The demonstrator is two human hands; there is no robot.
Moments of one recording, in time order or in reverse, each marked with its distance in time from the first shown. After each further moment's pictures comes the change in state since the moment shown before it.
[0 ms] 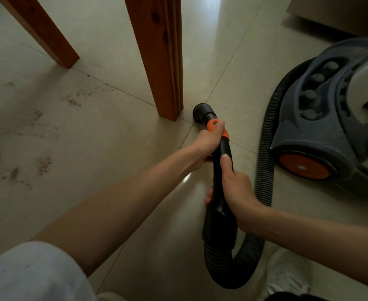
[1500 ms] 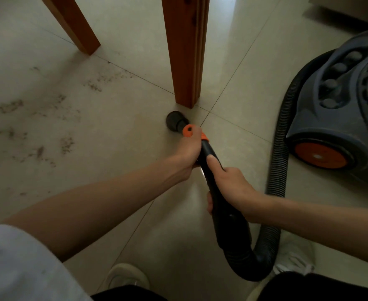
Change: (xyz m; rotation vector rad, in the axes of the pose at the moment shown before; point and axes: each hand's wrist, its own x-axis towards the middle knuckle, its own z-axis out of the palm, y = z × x) left_hand -0.053 -0.046 -0.043 -0.300 0.270 -0.054; right_hand -0.025 0.014 0.028 -0.300 -0.229 -0.026
